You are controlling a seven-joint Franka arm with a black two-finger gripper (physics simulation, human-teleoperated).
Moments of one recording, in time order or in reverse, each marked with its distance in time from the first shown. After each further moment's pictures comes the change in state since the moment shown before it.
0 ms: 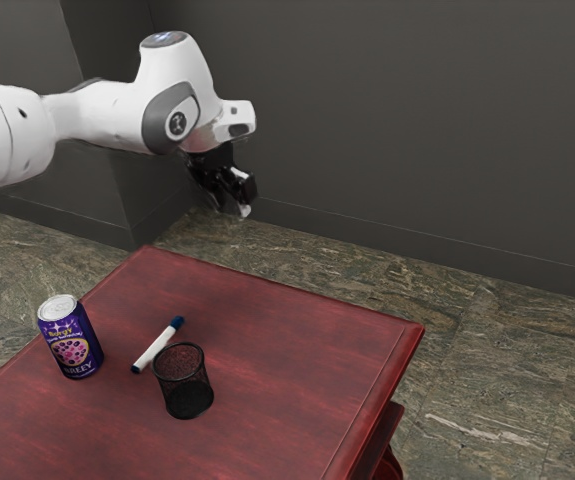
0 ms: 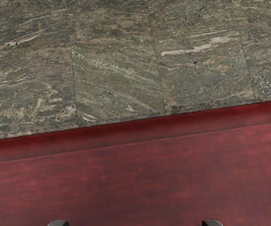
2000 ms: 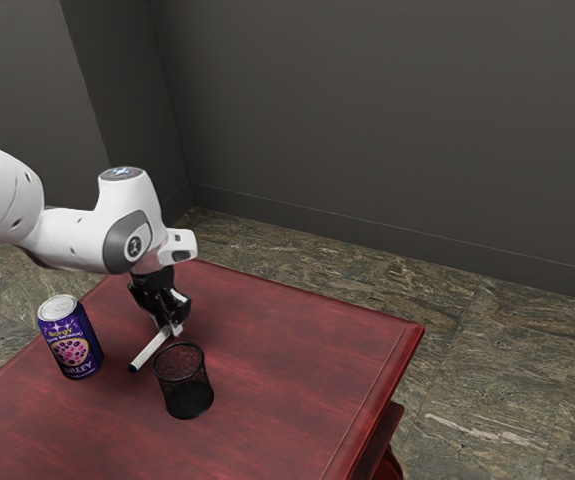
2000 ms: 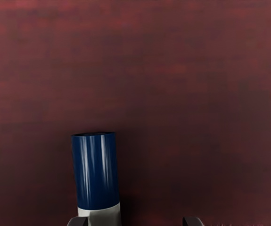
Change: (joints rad) arm 0.034 -0.011 0.129 -0.539 -0.052 0.304 0.090
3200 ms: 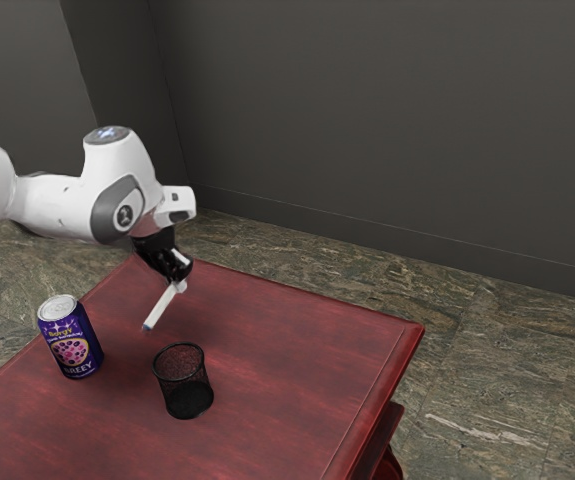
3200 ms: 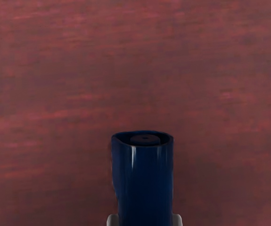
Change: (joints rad) arm -0.041 -0.150 0.007 0.007 0.034 0.030 -0.008
